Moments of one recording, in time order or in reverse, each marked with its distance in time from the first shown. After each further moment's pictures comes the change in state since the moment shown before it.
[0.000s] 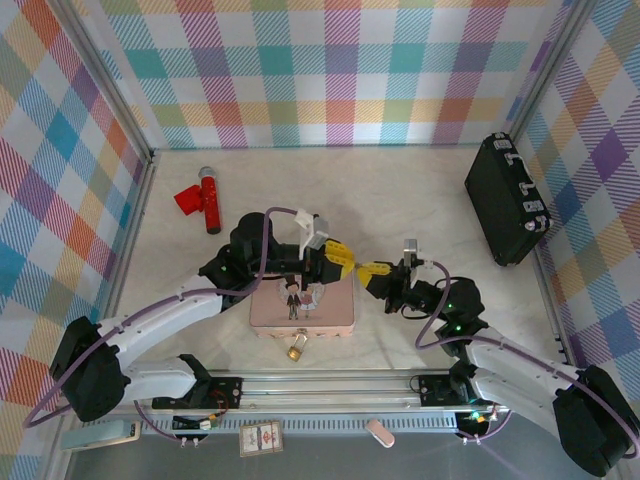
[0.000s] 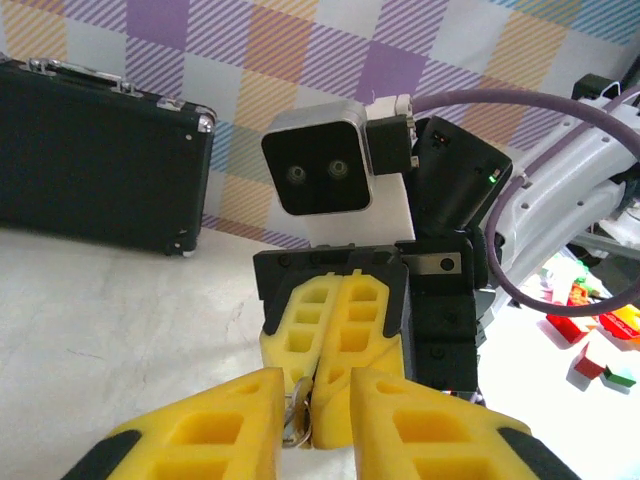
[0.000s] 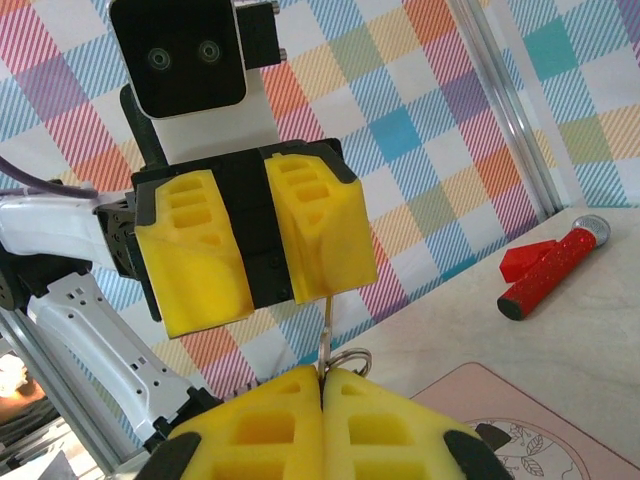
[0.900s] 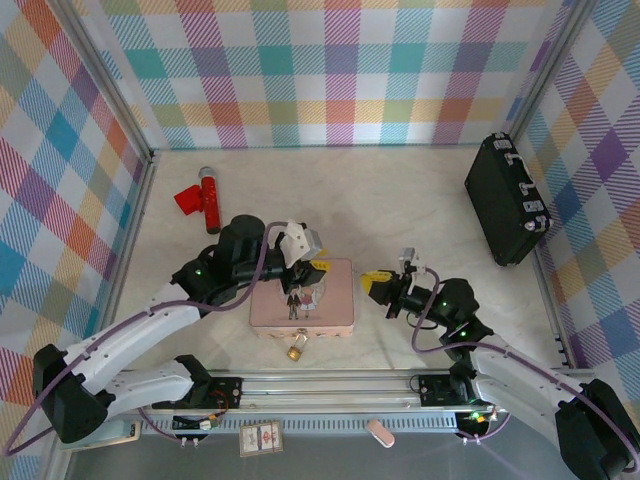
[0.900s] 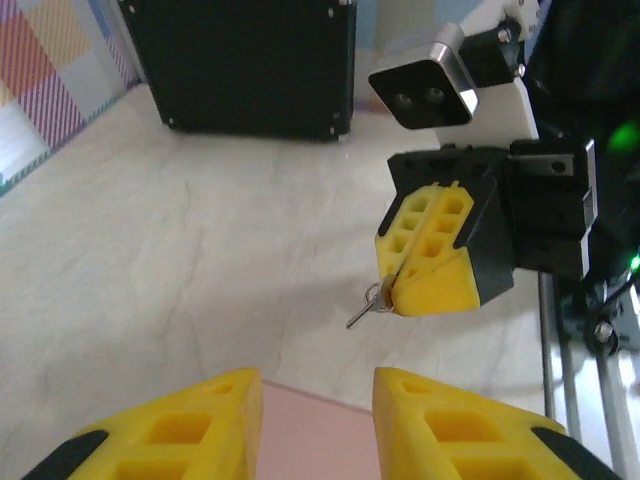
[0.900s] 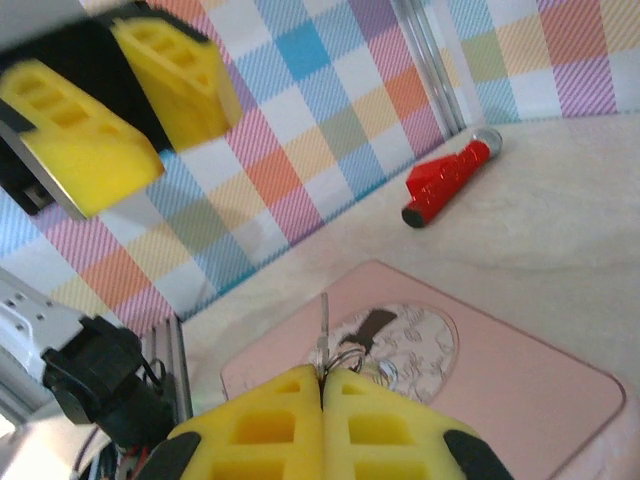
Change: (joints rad) left arm -0.002 -0.158 0.051 -0.460 -0.331 0.360; right arm -0.046 -0.085 -0.054 -0.256 0.034 -0.141
